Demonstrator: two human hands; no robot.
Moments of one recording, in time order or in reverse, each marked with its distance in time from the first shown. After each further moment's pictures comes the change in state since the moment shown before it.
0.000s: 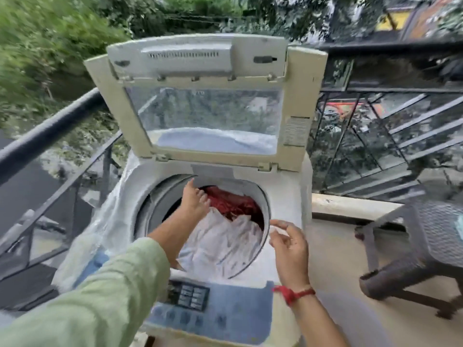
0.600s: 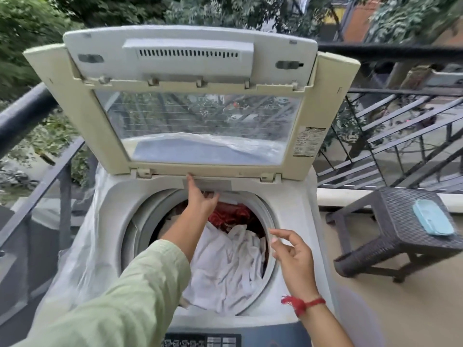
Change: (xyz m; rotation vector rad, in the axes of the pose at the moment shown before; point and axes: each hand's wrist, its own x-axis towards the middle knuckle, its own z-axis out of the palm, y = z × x) left_hand 0.090 0.032 0.033 -0.352 -0.089 -0.270; right_hand 0.018 -0.009 0.060 -0.144 0.073 0.108
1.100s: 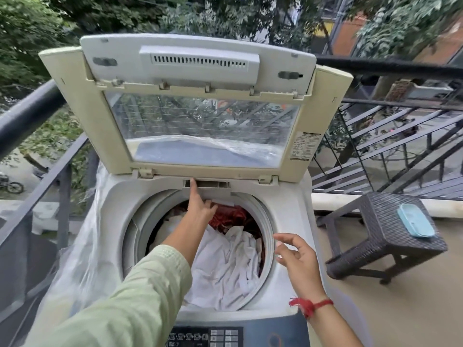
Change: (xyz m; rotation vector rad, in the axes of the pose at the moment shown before) left_hand -0.011 -0.004 -0.014 0.184 0.055 0.001; right_hand -0.011 -0.003 -0.011 -0.024 -0.004 0.009
